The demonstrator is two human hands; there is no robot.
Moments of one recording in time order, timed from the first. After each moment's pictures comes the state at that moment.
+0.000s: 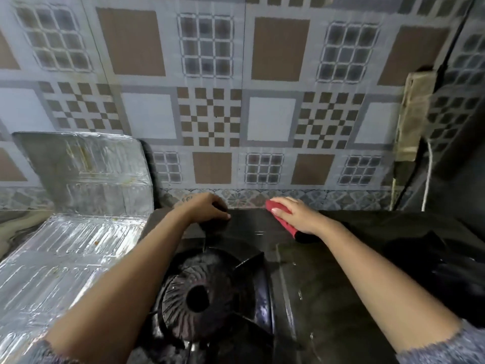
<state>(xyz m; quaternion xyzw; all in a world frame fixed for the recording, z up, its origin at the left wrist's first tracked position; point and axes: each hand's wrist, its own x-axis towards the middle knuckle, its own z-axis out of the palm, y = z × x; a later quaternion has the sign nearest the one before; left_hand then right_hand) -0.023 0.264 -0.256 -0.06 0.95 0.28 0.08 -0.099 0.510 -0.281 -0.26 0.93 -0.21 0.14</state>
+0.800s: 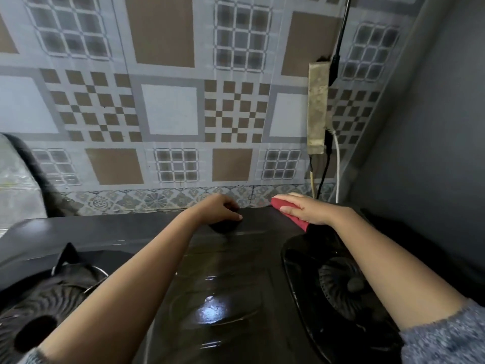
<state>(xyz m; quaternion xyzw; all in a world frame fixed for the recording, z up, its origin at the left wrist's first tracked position) -0.110 0.484 -0.270 0.03 0.94 0.31 0.12 -0.167 0.732 -0.264 -0.23 0.94 -0.15 0.22</state>
